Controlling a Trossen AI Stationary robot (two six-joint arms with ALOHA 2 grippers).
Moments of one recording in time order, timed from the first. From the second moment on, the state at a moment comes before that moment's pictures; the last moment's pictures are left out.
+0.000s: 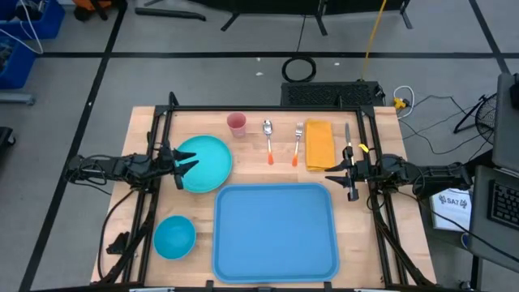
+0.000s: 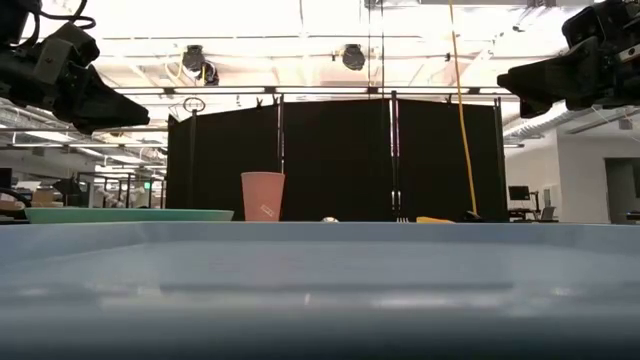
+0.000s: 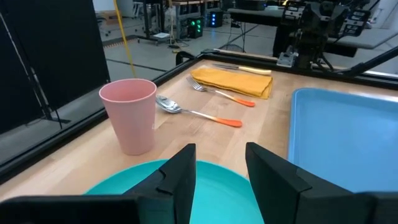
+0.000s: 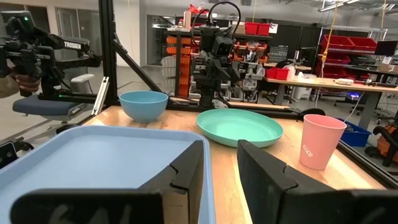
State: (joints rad) left arm -0.12 0.01 0.14 -0.34 -0.50 -0.16; right arm 0.01 0.05 0.02 0.08 -0.03 -0.07
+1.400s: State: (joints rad) left arm 0.74 1.39 0.91 -0.28 0.28 -0.36; right arm 0.00 0.05 0.02 0.07 0.39 -0.10
